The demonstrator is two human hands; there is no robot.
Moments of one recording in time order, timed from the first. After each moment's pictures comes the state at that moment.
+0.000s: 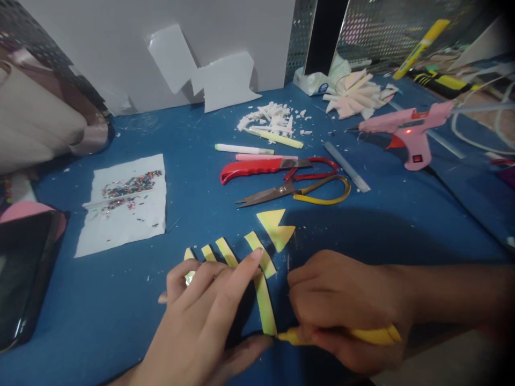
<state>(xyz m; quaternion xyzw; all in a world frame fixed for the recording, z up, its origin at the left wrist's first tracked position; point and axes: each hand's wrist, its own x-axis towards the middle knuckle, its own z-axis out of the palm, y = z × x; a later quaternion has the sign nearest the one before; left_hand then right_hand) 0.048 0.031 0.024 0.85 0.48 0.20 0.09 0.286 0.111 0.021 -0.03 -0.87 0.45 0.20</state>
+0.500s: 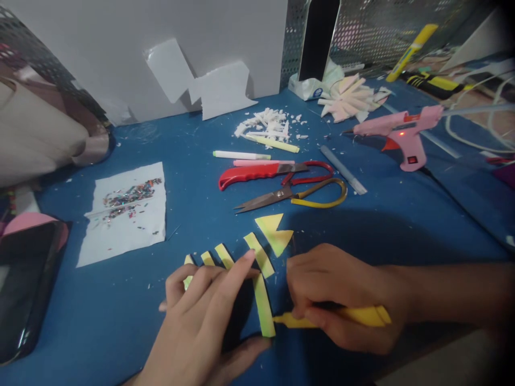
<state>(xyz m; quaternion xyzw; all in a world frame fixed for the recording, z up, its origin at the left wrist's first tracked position) 0.045 0.032 0.023 0.85 0.49 0.17 0.08 0.288 0.116 0.025 -0.09 -0.86 0.45 0.23</state>
